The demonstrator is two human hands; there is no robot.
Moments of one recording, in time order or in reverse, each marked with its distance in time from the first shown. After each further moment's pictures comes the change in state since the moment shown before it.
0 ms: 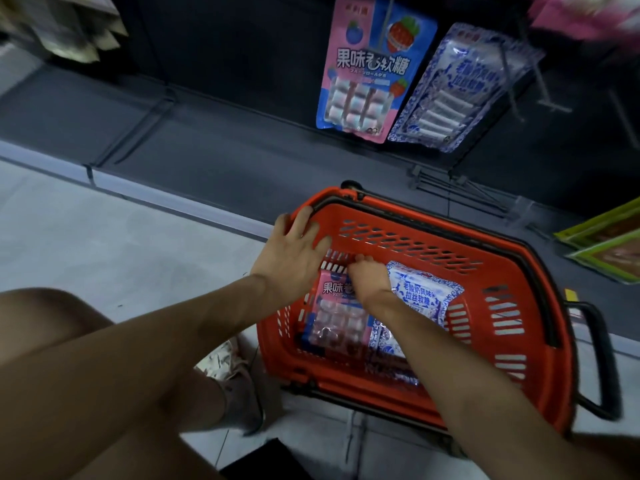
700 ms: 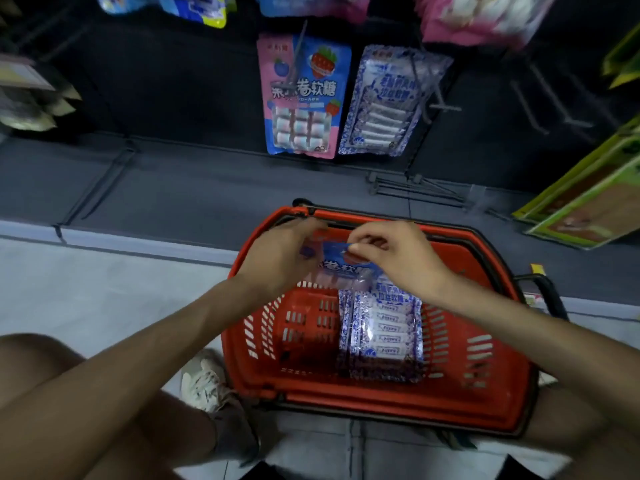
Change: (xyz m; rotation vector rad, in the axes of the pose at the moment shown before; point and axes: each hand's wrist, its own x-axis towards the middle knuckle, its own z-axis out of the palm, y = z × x) left_hand 0.035 0.022 -0.060 -0.717 0.222 -0.002; right_hand -0.128 0.097 -0.136 1.017 0.429 -0.176
